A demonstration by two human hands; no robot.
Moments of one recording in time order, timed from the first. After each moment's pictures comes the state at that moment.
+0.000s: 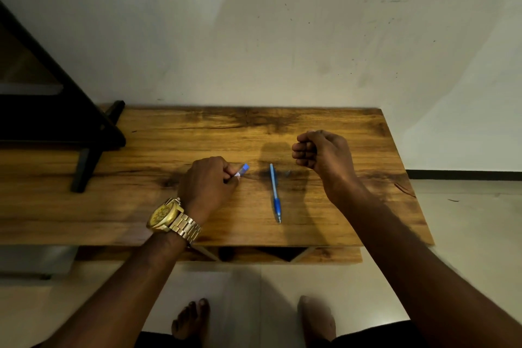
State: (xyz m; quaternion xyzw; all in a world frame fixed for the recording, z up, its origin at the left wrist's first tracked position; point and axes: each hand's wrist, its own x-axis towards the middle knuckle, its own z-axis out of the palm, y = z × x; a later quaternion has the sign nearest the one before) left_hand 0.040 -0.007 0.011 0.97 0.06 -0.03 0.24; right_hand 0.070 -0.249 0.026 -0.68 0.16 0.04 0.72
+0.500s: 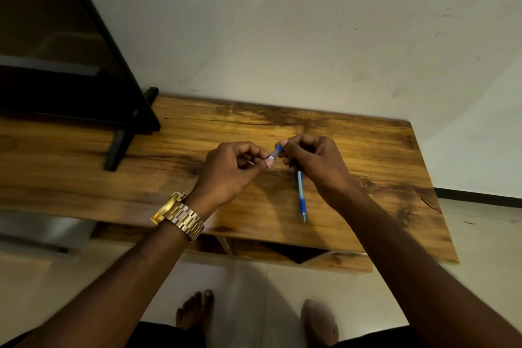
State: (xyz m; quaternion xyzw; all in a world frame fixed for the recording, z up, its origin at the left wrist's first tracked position) left_hand 0.029 0.021 0.021 0.84 0.01 -0.02 0.54; right_hand 0.064 -0.192 0.031 -0.76 -0.04 0.11 0.64
